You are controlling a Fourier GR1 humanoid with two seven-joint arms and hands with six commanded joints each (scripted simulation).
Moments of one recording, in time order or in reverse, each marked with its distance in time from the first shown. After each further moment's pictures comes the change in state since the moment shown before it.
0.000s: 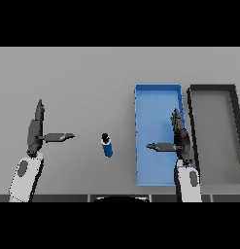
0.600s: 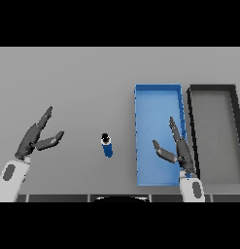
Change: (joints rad) left arm 0.054 0.216 -0.068 -0.061 0.035 -0.339 -0.100; right arm 0.143 -0.103 0.121 -0.160 0.151 0.058 -0.072
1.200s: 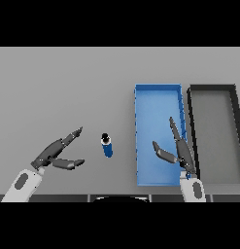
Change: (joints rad) left arm 0.067 -0.007 -0.172 -0.165 -0.015 -0.171 -0.003; right arm 0.005 -0.021 0.010 -0.007 0.036 -0.003 -0.007
